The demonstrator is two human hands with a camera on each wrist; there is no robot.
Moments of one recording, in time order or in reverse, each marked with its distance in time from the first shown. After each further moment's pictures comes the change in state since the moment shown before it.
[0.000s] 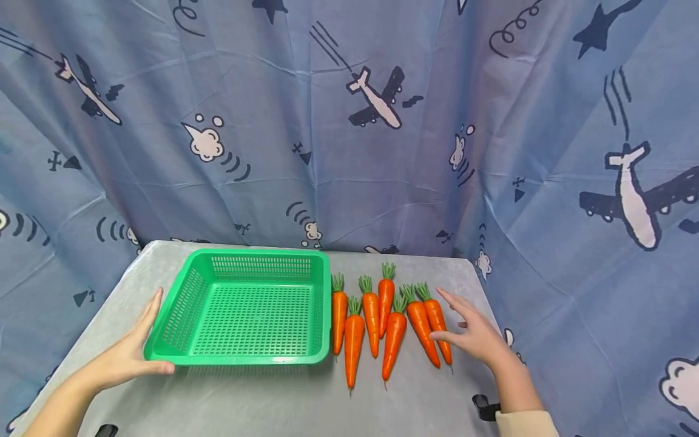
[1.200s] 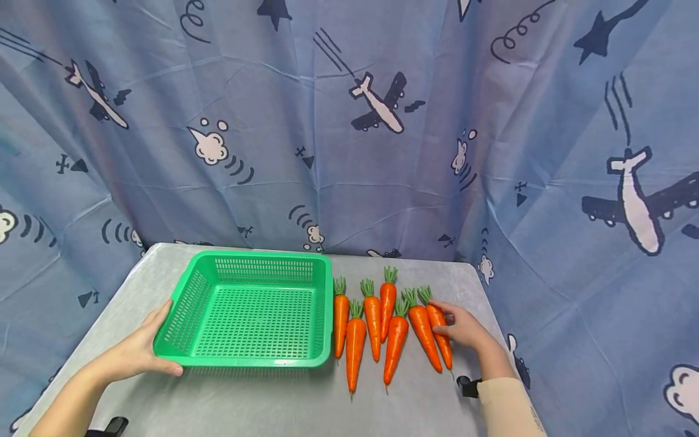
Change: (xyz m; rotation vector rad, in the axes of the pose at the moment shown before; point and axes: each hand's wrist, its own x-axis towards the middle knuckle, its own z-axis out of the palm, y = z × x) left_hand 0.013 0.007 0.000 0.108 -0.059 -0.167; right_hand 0.047 0.051 0.021 0.080 -0.202 0.173
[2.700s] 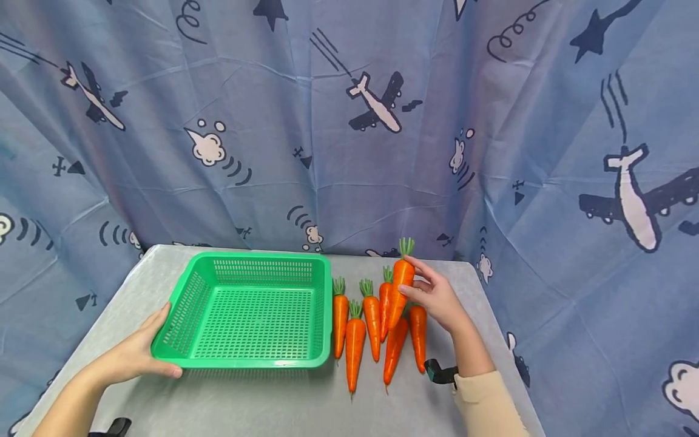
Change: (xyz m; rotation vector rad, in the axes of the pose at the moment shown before) left_hand -0.001 -0.002 -0.002 0.000 -0.024 -0.026; right_hand 0.005 -0.116 -0.002 0.496 0.162 -0.238
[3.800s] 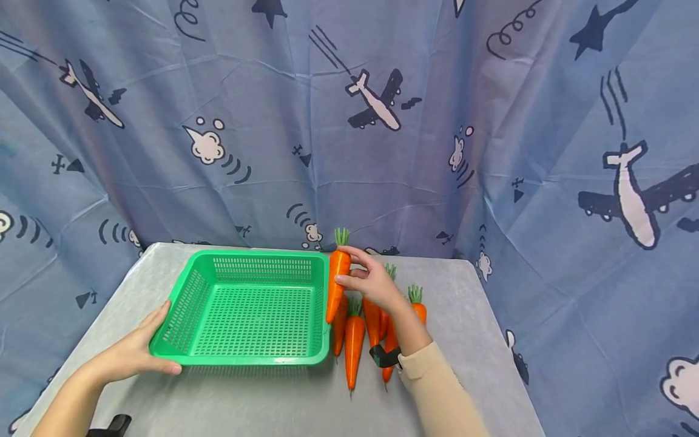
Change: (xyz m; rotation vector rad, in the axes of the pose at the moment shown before) left_hand -0.003 0.001 0.000 -0.022 -0.014 0.002; right_hand 0.049 -0.039 0.098 0.190 -0.203 -0.084
